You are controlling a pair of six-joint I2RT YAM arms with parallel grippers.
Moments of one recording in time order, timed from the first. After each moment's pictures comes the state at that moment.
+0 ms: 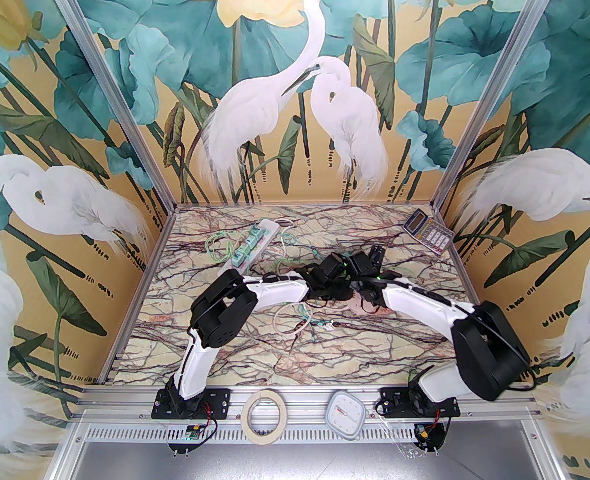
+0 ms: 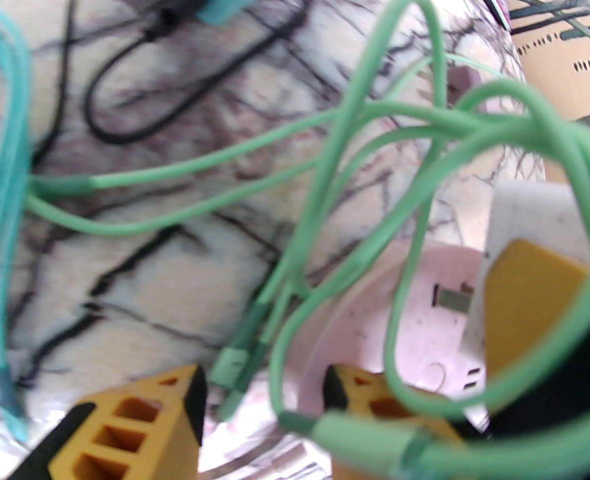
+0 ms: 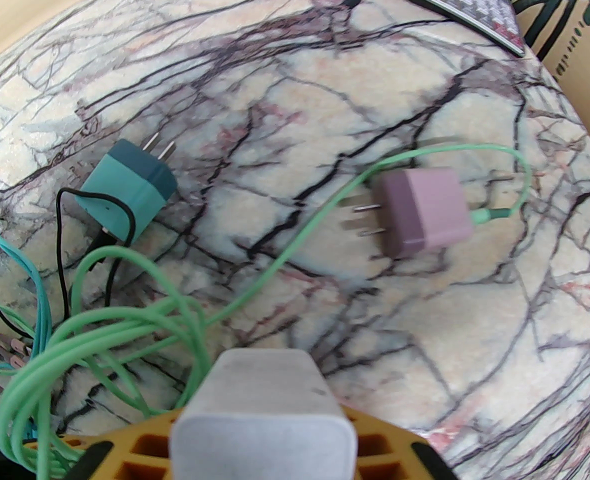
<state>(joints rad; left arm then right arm) -0.92 2.12 1.44 -0.22 0.08 -0.76 0.54 1.53 0.88 -0.42 0.44 0.81</state>
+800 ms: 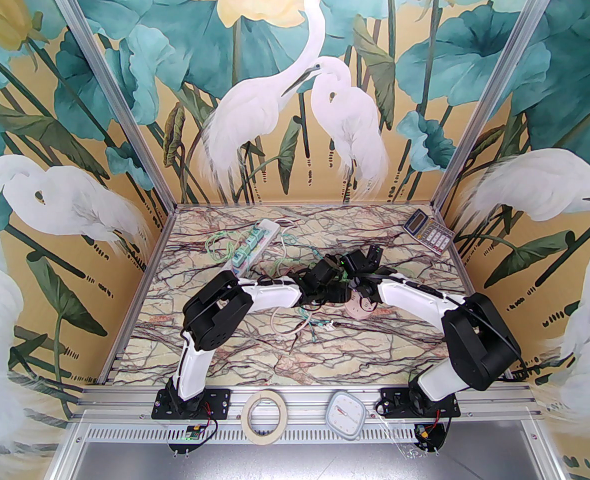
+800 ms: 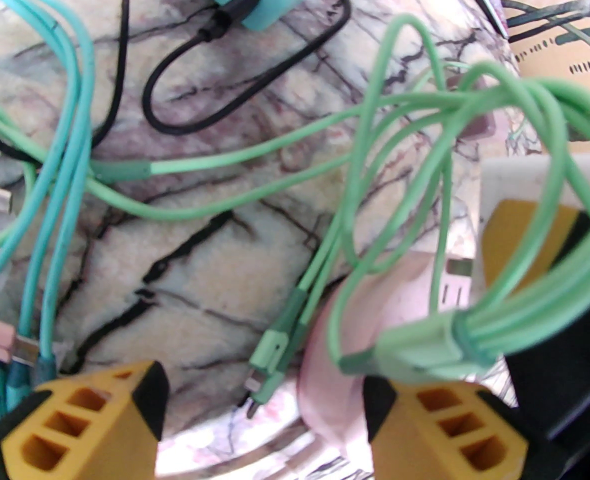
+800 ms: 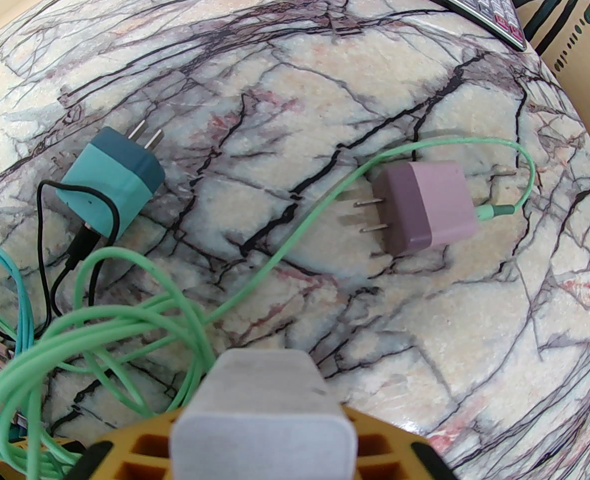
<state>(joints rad) -0.92 2.06 1.29 -0.06 0.07 -0.73 0.54 1.55 0.89 -0.46 0.45 0.81</state>
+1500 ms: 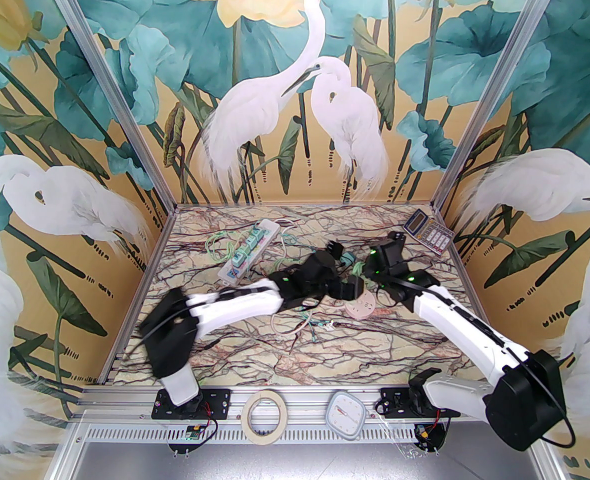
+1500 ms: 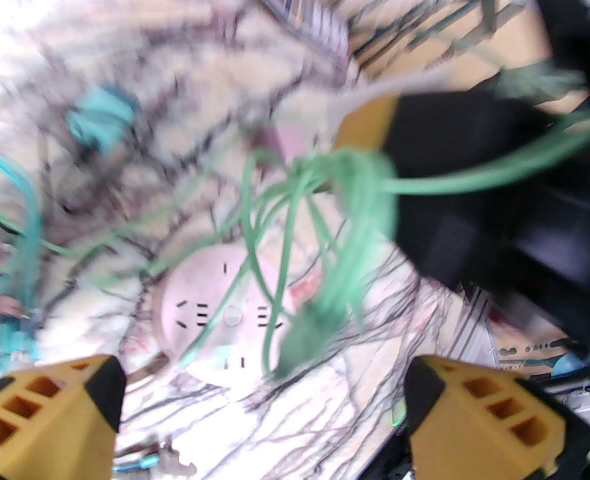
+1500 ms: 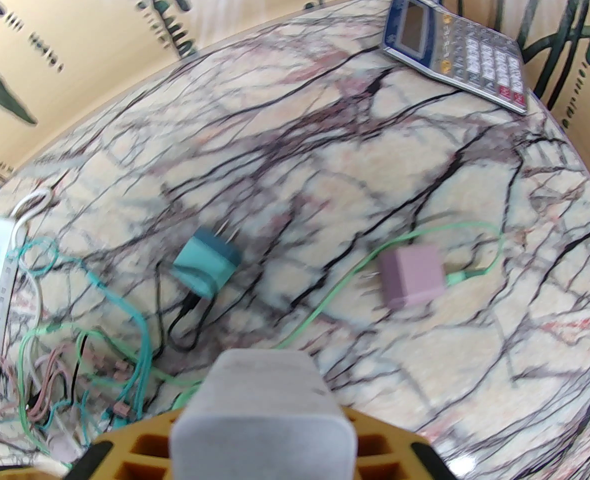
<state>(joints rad) -0.97 1.65 1.20 -0.10 0.00 -0.65 0.36 1.23 0.90 -0.49 0.29 0.70</state>
